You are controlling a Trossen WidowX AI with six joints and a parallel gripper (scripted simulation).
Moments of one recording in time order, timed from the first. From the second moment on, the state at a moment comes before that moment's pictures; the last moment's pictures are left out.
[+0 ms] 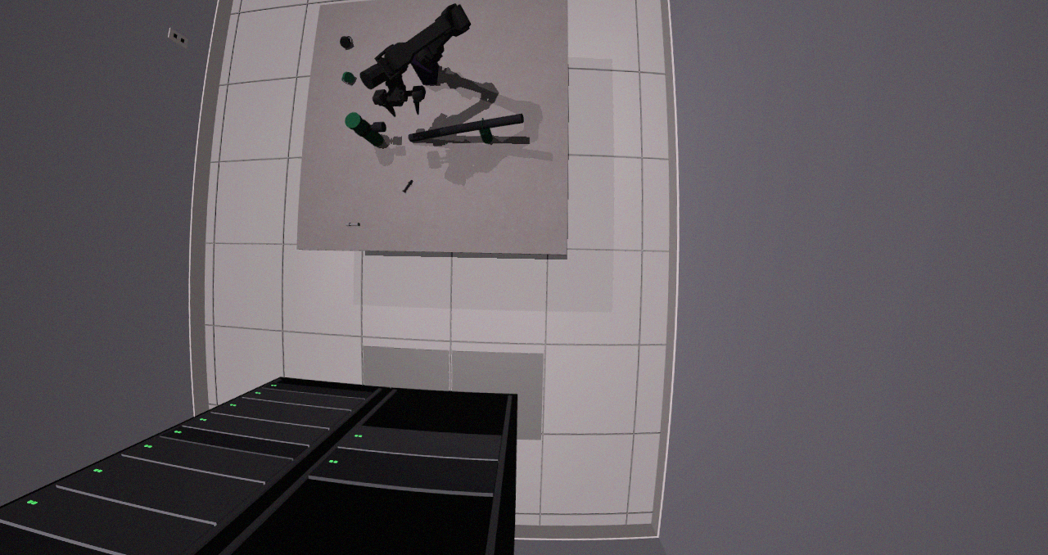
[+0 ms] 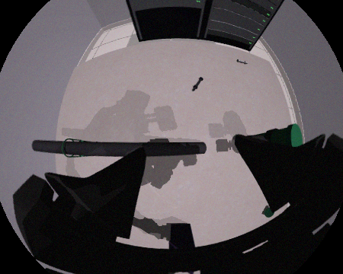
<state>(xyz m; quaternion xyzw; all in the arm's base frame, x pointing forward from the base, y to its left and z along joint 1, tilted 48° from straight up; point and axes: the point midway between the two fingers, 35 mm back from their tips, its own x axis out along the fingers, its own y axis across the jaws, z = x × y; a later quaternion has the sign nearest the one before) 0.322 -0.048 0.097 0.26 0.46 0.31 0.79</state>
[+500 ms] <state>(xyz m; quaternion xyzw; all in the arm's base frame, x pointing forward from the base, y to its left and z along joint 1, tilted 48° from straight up) 0.322 -0.021 0.103 0.44 0.57 0.19 0.67</state>
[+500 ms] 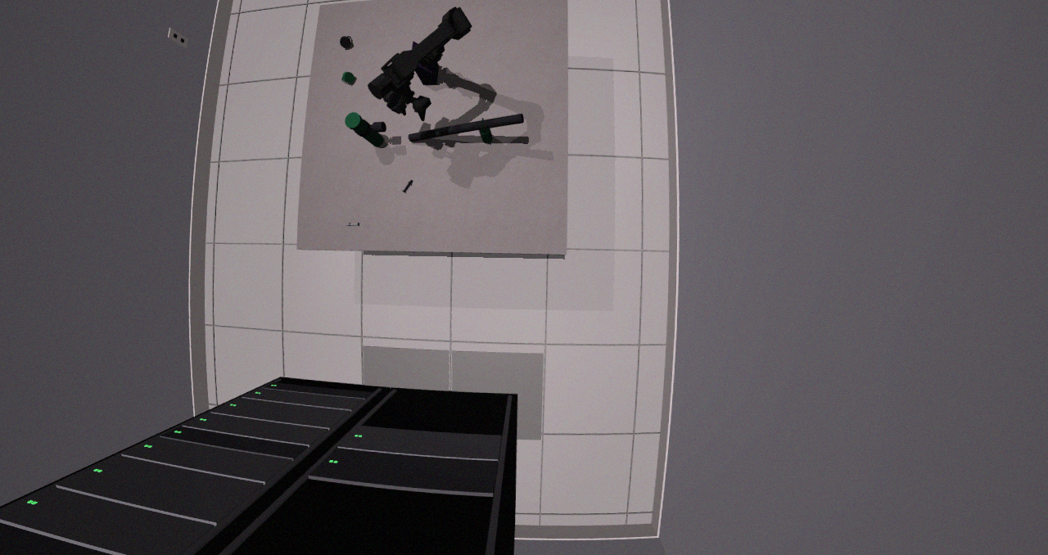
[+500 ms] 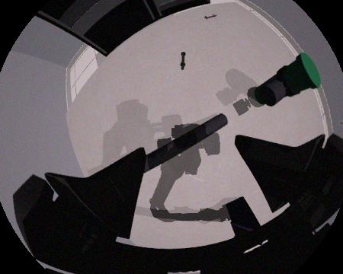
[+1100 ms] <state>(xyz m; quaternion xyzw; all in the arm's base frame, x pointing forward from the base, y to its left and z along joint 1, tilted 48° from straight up) 0.315 0.054 0.091 0.60 0.71 -0.19 0.31</state>
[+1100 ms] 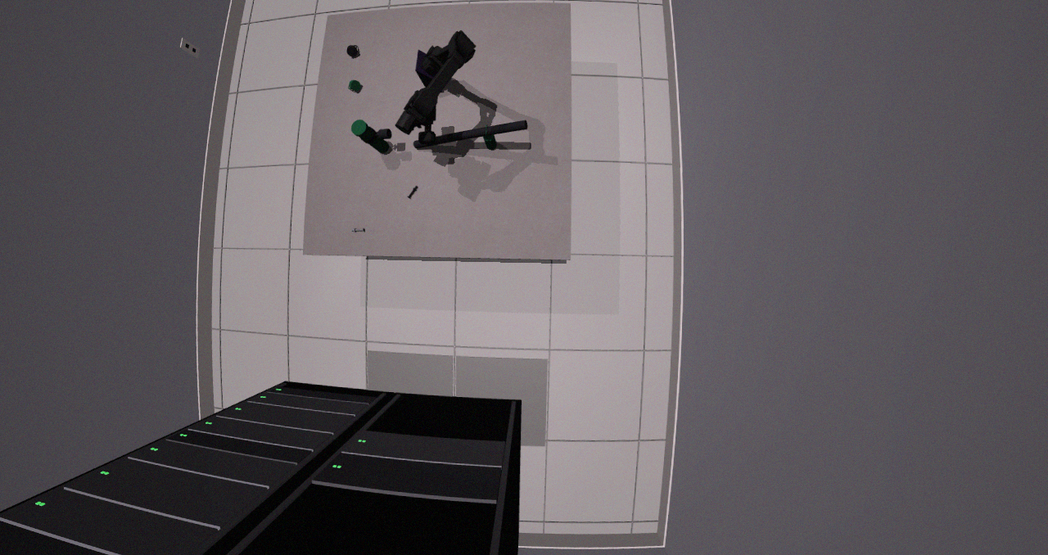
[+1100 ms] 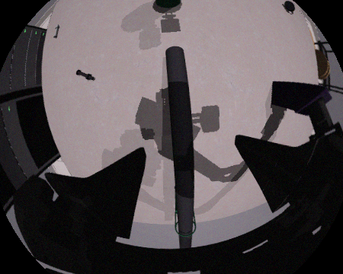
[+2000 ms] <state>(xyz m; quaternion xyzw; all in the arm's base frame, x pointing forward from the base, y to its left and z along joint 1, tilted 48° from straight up) 0.310 0.096 0.051 0.60 0.71 -0.22 0.29</state>
